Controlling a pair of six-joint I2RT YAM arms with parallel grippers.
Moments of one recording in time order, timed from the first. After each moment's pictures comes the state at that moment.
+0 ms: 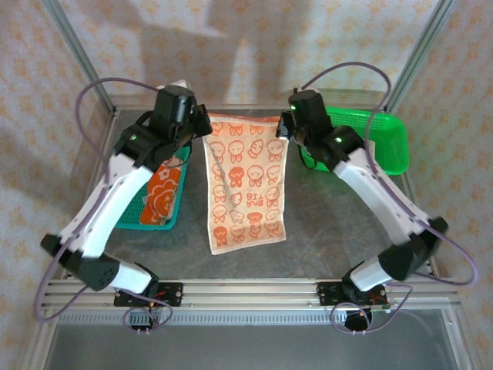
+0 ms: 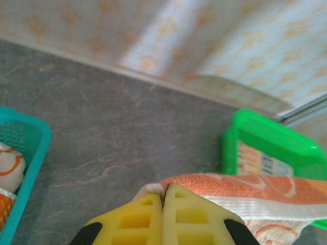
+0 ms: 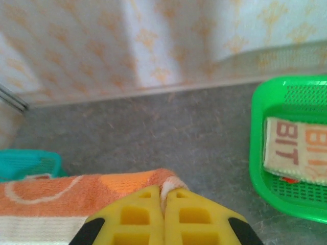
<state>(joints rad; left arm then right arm) -0.44 1.48 1.73 -0.85 -0.20 -0.66 0.58 1.55 1.67 -0.73 0.29 0.49</state>
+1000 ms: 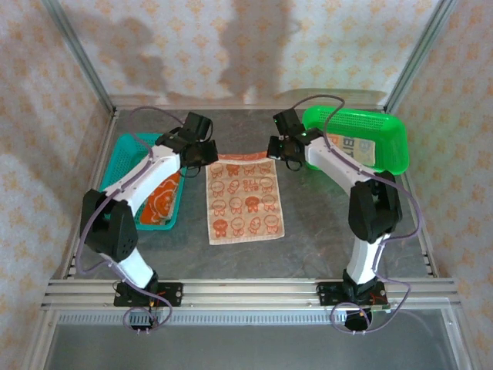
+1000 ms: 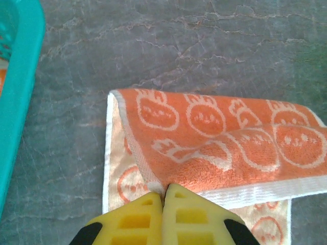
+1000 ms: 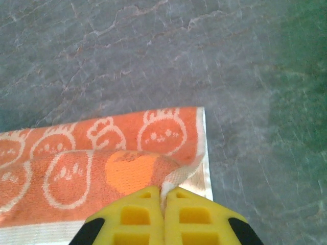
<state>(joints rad) -0.35 1.64 1.38 -0.72 -0.04 -0.62 0.47 1.82 1.51 -0.64 0.01 0.56</state>
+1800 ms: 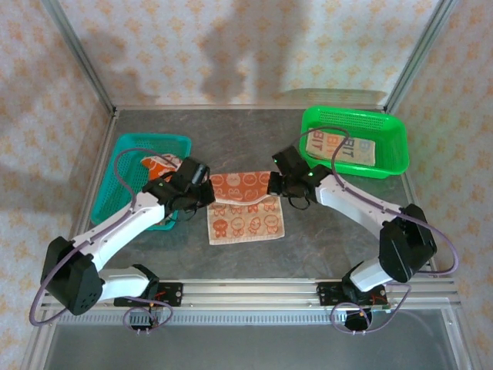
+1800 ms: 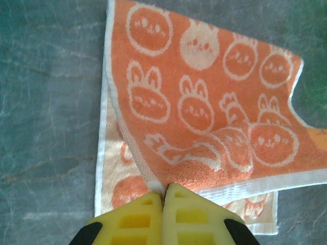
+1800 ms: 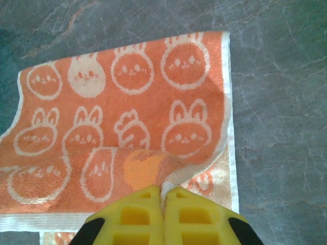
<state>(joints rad) -0.52 1.24 0.92 -0.69 -0.03 -0.87 0.64 1.48 1.07 -0.58 0.01 0.68</state>
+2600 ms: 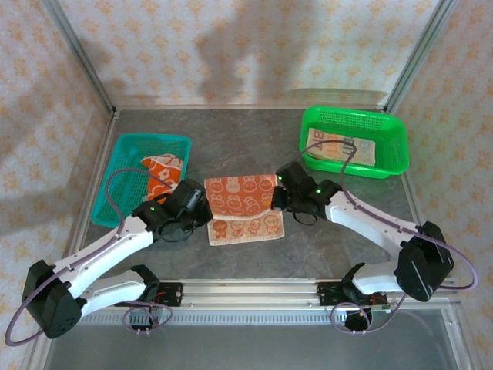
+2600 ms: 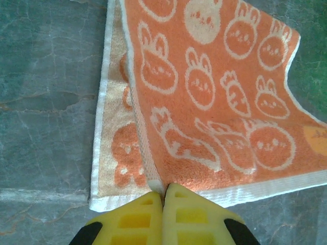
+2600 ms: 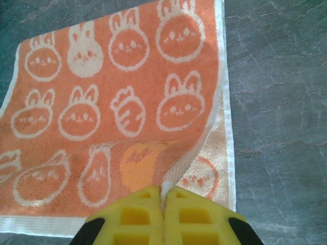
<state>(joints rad) -0.64 1.03 0.75 -0.69 -0.04 -1.05 0.72 1.32 0.94 -0.61 0.01 0.76</state>
